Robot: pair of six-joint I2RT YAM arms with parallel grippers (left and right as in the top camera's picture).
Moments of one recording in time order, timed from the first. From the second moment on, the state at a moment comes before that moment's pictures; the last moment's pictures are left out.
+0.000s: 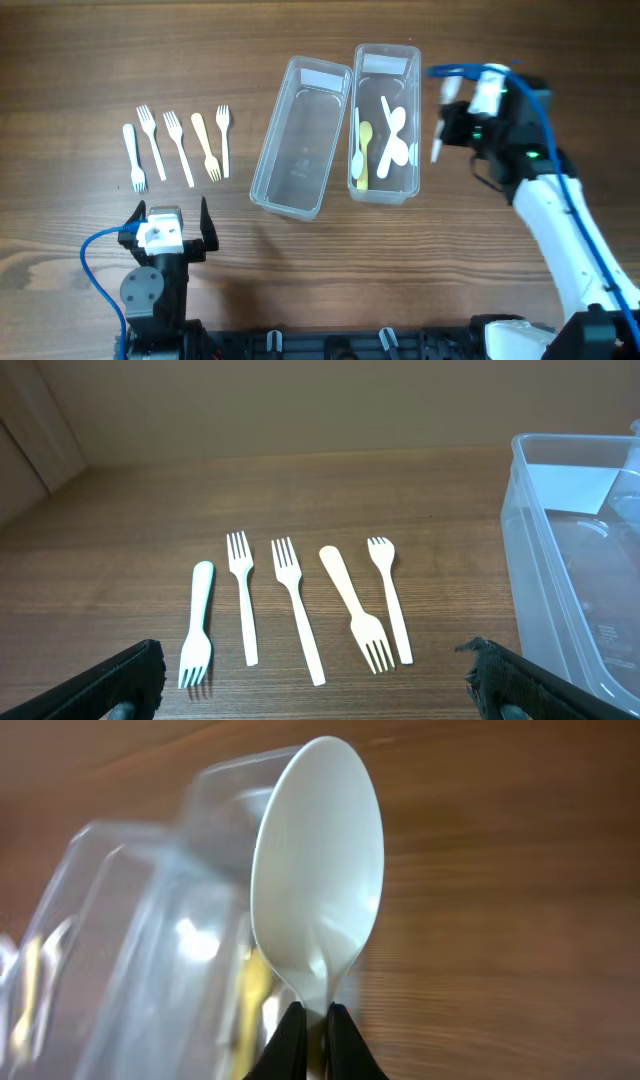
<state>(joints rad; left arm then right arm) 0.07 0.01 0.10 -0.30 -0.03 0.07 0.05 1.40 0.95 -0.30 -0.27 0.23</state>
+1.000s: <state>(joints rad) 0.07 0.01 0.10 -0.30 -0.03 0.07 0.15 1.24 0.99 -0.36 0.69 0.12</state>
